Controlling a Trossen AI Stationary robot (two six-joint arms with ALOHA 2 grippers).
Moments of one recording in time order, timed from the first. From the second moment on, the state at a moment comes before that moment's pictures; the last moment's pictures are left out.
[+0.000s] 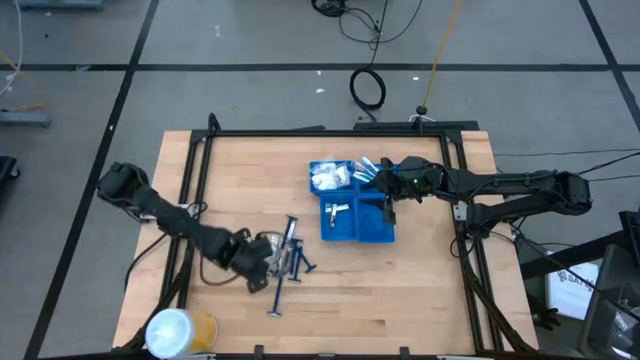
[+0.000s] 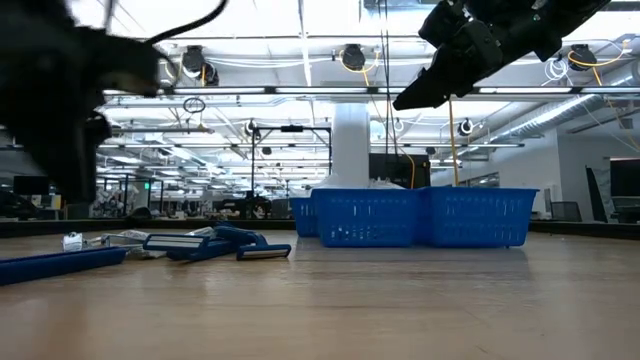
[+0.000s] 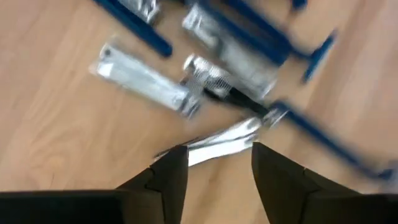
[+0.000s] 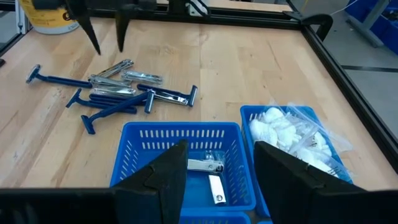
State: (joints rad) left arm -0.49 1.47 0.82 -0.62 -0.17 -0.91; right arm -0.21 1.11 0.66 0.01 -0.16 -0.14
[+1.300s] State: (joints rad) left arm -0.31 1.53 0.68 -0.47 -0.29 -0.80; right arm -0.21 1.11 0.66 0.01 -0.16 -0.14
